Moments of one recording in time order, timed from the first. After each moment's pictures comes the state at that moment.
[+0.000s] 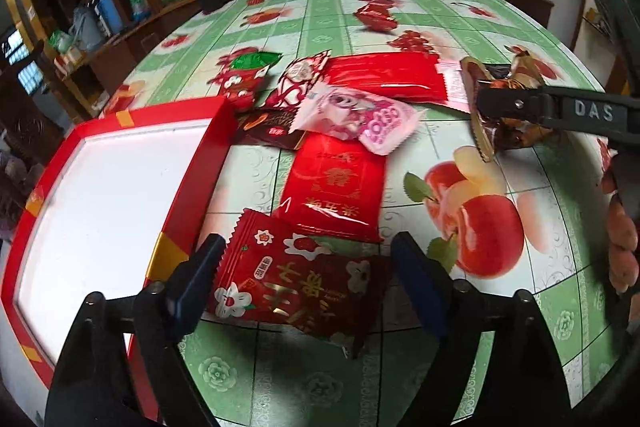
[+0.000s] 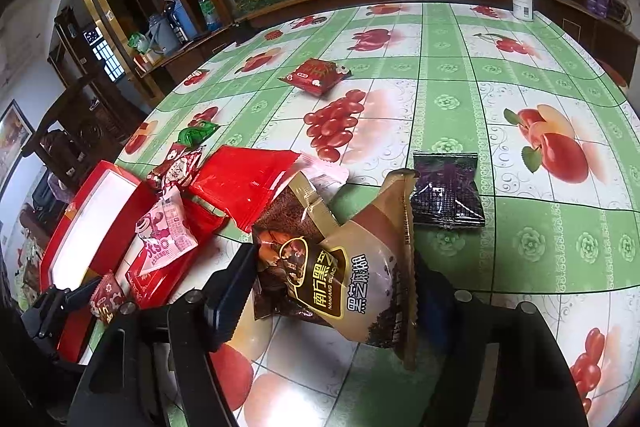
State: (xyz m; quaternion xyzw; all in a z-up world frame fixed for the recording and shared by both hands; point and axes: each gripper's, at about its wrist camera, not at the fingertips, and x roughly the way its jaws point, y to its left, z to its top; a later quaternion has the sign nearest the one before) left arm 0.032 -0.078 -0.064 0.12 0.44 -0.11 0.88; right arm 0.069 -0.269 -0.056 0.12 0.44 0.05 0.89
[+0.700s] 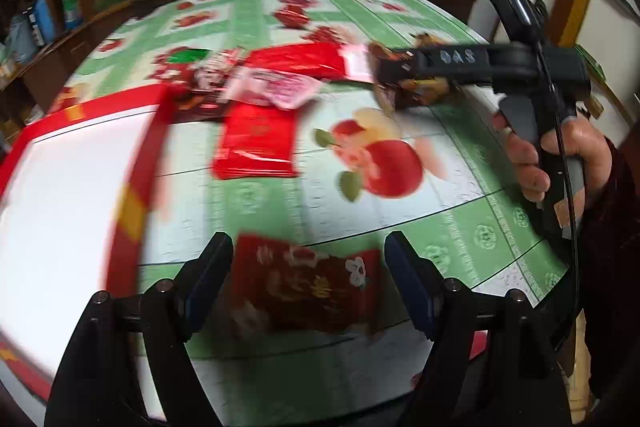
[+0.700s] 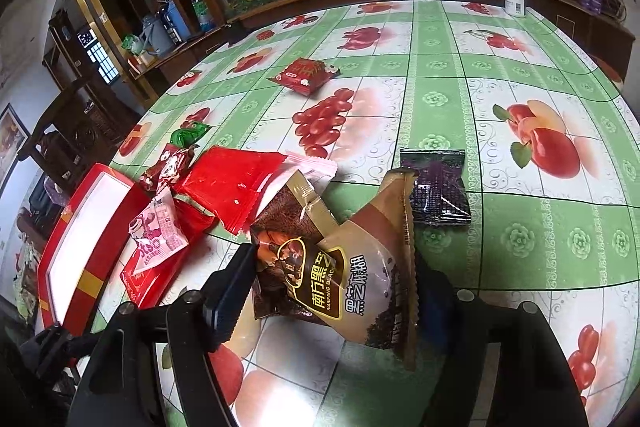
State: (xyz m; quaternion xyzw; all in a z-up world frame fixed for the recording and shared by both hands) left arm -0.008 -0.046 -0.047 0.10 0.45 -0.24 0.85; right arm 0.069 -0.273 -0.057 0.12 0.44 0.04 0.89
